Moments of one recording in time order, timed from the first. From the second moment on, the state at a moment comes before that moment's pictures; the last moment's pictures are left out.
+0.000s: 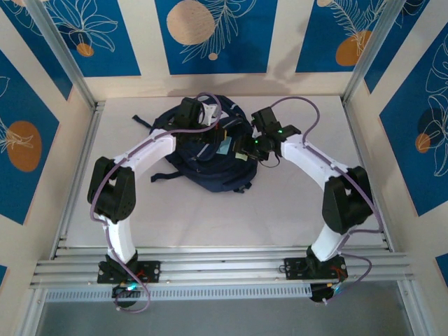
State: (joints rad) left arm -0.50 1.89 1.54 -0.35 0.47 -0.37; right arm 0.45 1.72 1.36 -0.62 -0.24 0.69
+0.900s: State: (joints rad) left arm -0.49 1.87 1.52 -0.30 0.46 -0.42; right arm 0.43 1.96 1.47 -0.30 -0.51 0.92
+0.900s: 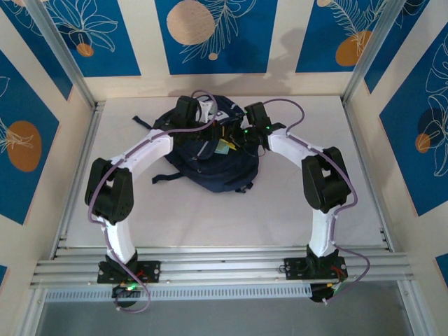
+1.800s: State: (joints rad) left arm -0.41 1.67 1.19 -0.07 0.50 -0.58; right arm 0.51 1.61 1.27 -0.61 -0.34 0.76
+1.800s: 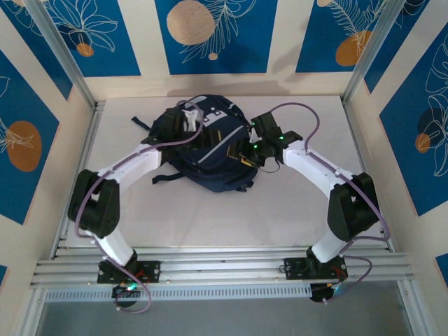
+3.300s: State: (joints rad) left arm -0.33 1.67 0.93 -0.05 0.48 -0.23; right arm 0.59 1.77 1.25 -0.45 -0.24 0.82
